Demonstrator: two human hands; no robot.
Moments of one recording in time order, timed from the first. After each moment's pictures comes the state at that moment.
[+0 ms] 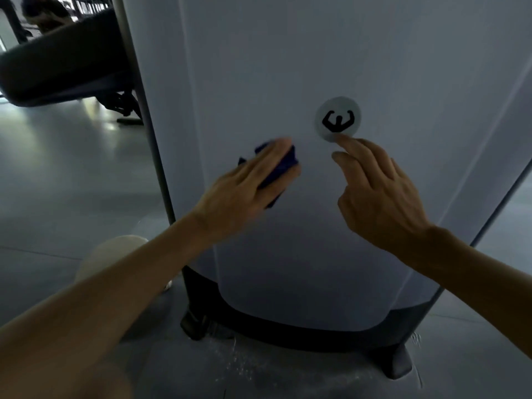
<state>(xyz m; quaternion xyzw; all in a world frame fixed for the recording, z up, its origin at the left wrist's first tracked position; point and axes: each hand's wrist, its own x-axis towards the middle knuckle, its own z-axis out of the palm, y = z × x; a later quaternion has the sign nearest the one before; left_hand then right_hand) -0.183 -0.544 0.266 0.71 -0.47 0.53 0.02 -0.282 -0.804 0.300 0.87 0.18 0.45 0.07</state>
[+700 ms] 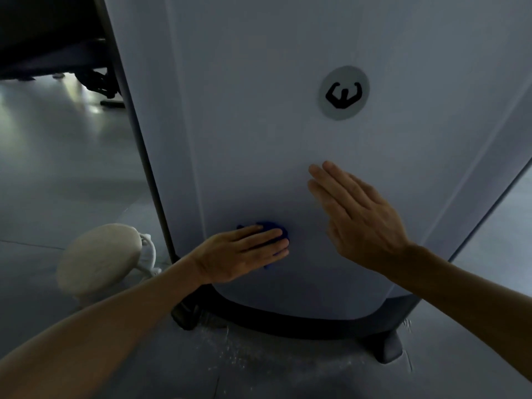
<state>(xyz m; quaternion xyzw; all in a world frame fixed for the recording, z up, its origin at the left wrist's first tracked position) -0.162 -0.532 0.118 0.65 -0.58 0.48 -0.13 -0.273 -0.813 0.233 0.87 0.26 0.39 0.15</state>
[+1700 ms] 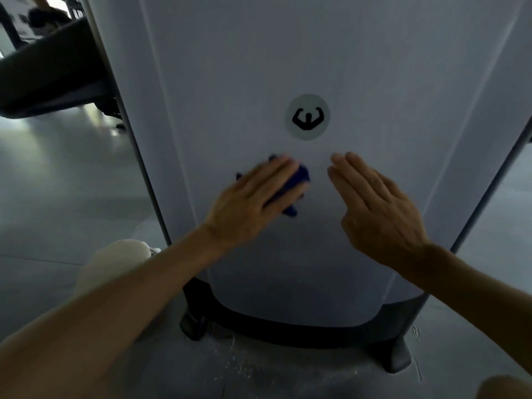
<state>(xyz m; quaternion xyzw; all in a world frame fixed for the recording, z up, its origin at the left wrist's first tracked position) -0.185 -0.591 0.246 0.67 -0.46 0.58 -0.04 -0.291 -0.852 0.263 0.89 0.17 0.41 0.12</state>
